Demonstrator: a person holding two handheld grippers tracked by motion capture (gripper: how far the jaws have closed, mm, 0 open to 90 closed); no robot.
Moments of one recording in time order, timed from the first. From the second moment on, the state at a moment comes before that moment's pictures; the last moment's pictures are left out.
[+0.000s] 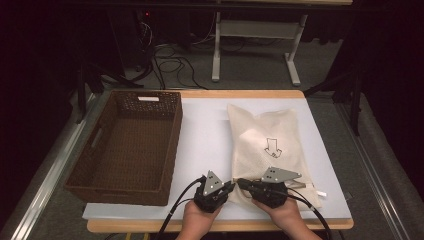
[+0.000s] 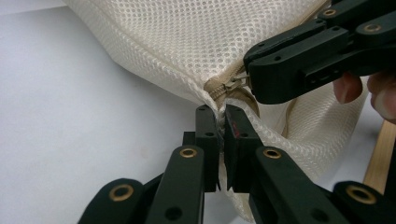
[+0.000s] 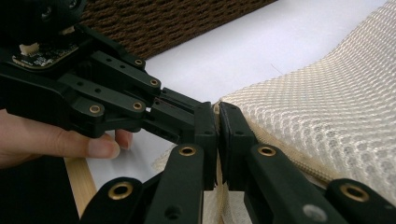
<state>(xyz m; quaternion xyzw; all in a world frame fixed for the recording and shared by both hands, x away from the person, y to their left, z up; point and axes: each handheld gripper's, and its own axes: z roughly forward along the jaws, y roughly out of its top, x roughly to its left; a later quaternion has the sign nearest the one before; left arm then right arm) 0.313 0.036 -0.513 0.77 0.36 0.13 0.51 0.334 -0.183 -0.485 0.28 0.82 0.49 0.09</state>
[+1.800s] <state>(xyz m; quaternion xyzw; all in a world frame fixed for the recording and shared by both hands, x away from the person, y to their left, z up) 0.319 0.049 -0.508 0.75 0.38 0.12 0.53 0.331 -0.196 -0.484 0.29 0.82 0.49 0.10</state>
